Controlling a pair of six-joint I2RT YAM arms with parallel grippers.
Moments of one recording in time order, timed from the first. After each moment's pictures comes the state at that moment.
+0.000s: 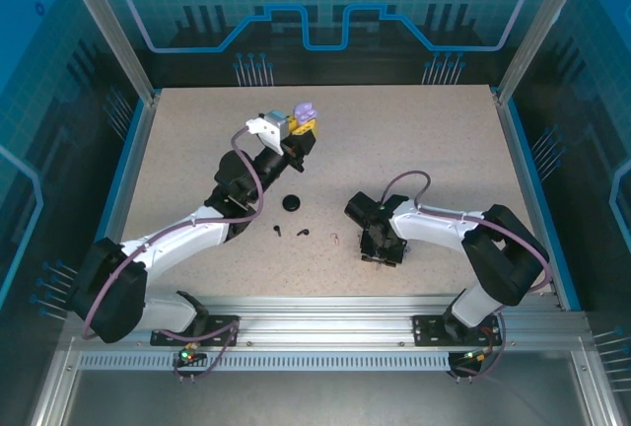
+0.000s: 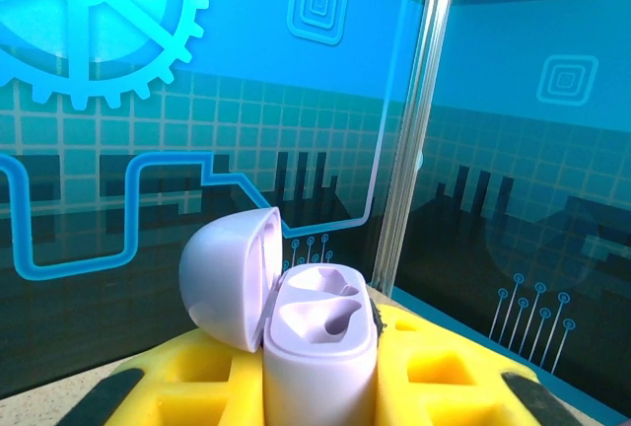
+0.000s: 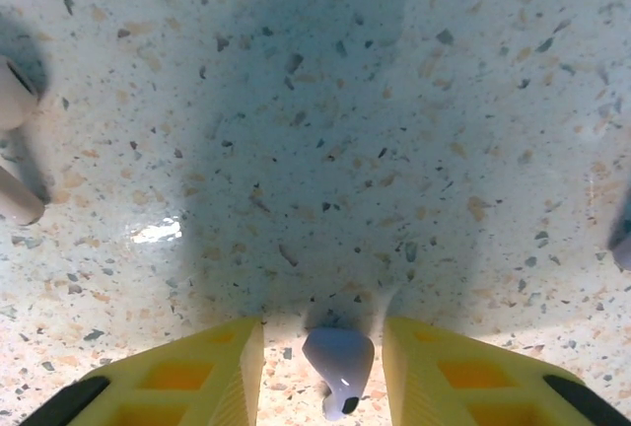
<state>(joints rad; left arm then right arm) -0.57 1.33 0.78 0.80 0.05 -0.16 0.76 1.59 0.86 -0.84 0.02 1.04</state>
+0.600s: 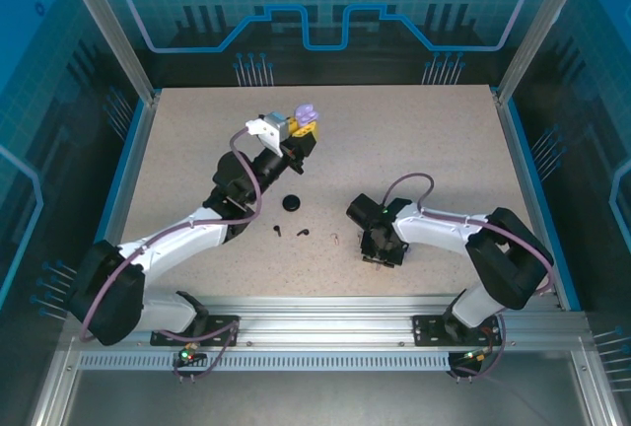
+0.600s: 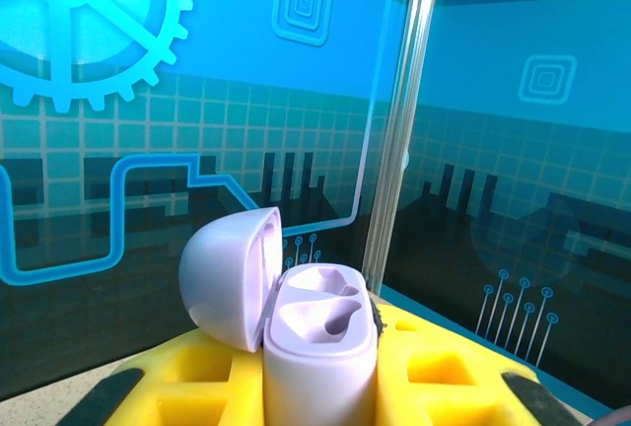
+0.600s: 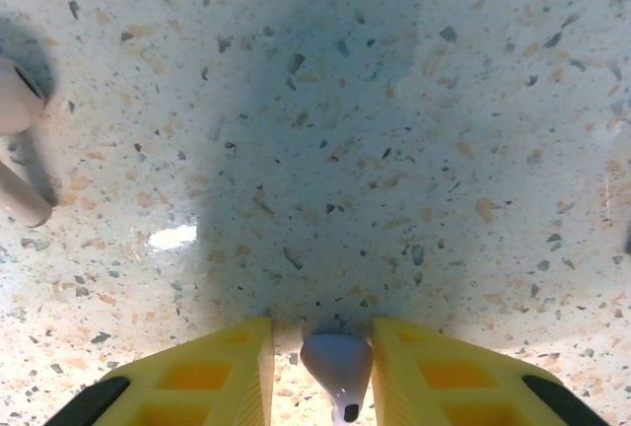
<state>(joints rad) -0.57 1.32 0.77 0.79 0.08 -0.16 0.76 1.56 0.82 -0.79 0.02 1.06</state>
